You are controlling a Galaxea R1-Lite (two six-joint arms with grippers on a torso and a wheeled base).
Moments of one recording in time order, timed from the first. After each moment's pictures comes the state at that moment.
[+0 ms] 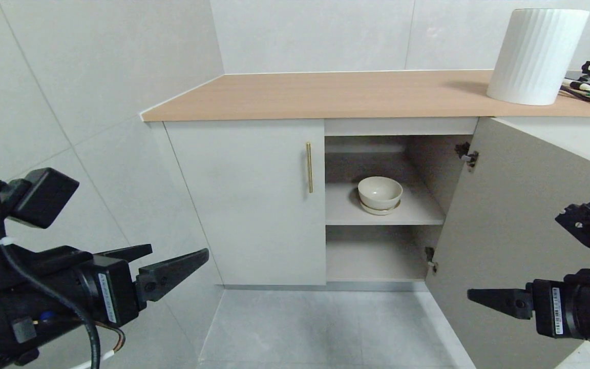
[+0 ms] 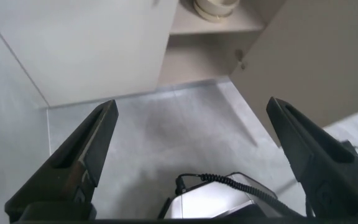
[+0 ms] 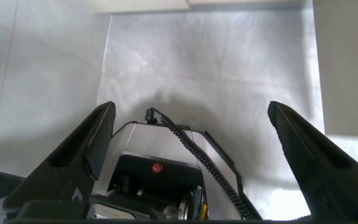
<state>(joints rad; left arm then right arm) -0.51 1.14 -0.61 -0.20 0.06 -0.29 0.57 1.22 -0.67 0.10 -0.12 0.50</state>
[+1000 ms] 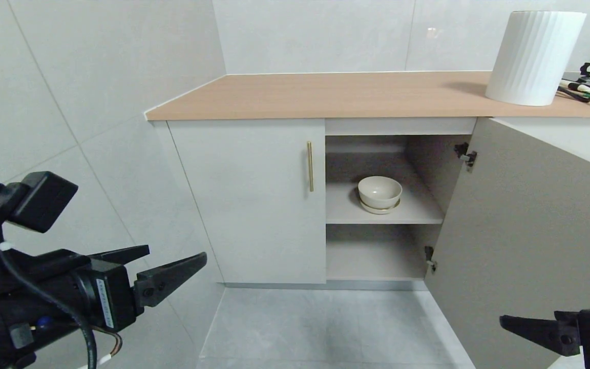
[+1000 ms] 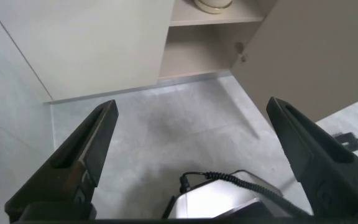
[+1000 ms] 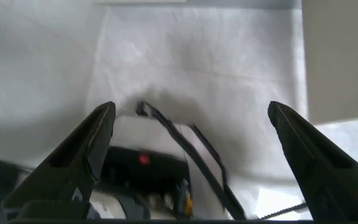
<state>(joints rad) -0.51 1.13 -0.60 -0.20 0.07 -0.26 0.57 1.08 -0.63 0.22 -0.13 0.42</state>
